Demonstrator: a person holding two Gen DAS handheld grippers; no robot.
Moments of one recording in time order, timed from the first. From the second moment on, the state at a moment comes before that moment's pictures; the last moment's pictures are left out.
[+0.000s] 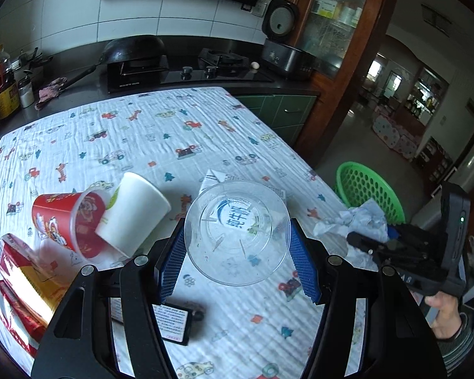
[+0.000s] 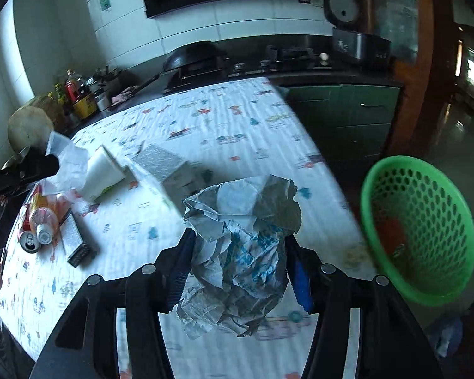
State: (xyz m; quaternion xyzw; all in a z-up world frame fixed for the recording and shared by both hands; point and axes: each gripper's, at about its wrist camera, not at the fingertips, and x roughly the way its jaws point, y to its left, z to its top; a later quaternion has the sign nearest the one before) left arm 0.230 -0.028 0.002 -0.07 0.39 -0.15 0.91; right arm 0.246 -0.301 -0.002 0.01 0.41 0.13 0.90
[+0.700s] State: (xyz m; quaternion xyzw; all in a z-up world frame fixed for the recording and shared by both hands) left arm 0.275 -0.191 0.010 -0.01 0.40 -0.24 0.88; right arm 0.309 -0.511 -0.020 0.02 0.41 -0.06 0.91
